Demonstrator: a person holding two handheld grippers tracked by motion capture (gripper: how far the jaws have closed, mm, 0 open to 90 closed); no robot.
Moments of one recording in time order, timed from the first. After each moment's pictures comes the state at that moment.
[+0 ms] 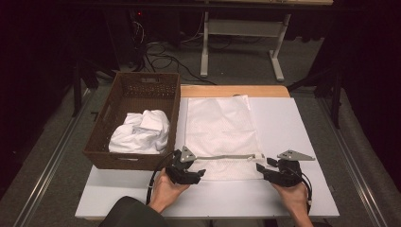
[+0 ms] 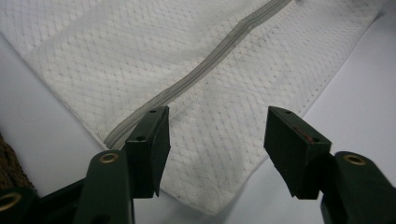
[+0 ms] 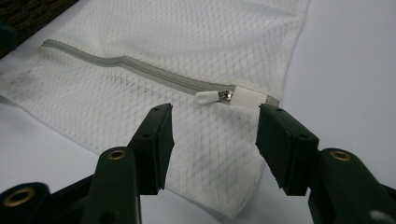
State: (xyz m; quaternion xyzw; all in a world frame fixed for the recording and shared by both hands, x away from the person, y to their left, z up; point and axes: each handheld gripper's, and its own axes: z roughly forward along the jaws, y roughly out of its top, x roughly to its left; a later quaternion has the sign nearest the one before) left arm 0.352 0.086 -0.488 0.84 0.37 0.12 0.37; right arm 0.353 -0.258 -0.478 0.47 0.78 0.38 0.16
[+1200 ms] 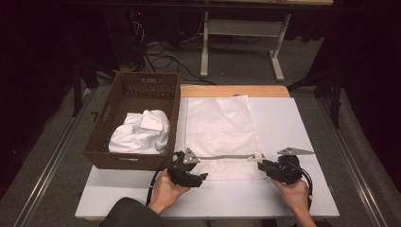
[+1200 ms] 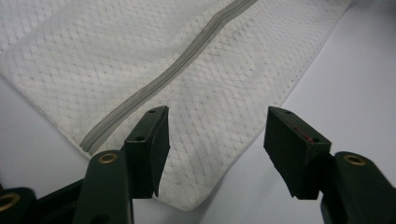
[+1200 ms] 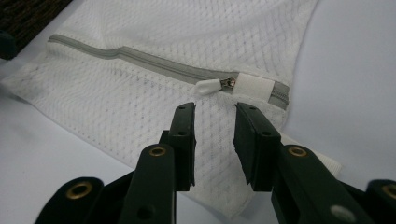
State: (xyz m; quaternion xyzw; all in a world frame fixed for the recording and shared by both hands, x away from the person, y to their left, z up) left arm 0.347 0.080 -0.483 0.86 0.34 0.11 0.37; right arm 0.369 -0.266 -0.485 0.49 0.78 0.37 0.10
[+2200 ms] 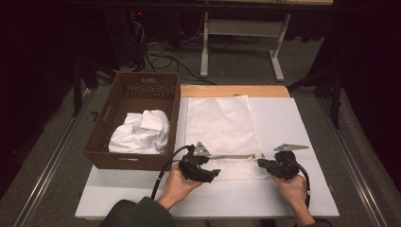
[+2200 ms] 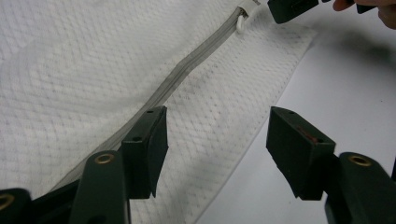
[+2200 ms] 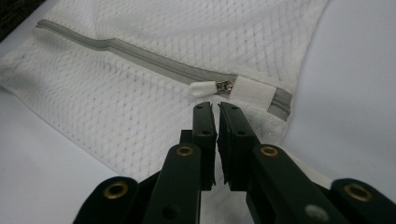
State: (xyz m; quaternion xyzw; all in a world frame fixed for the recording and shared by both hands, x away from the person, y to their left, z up) left arm 0.363 0.050 -0.468 0.85 0.33 0.06 0.40; right arm 0.386 -0.264 -0.490 0.47 0.80 0.36 0.09
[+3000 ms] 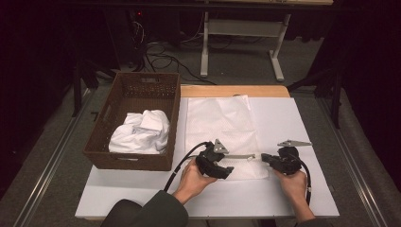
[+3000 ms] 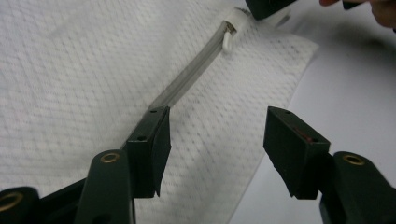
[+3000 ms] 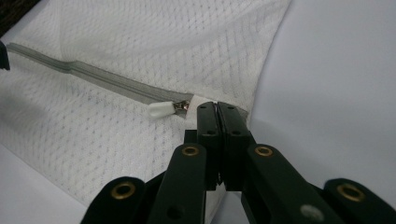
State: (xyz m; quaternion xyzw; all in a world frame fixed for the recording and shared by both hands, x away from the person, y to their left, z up) left arm 0.382 0.001 -0.470 0.87 0.31 0.07 0.39; right arm 0.401 -0.275 -0.495 0.49 0.78 0.36 0.11
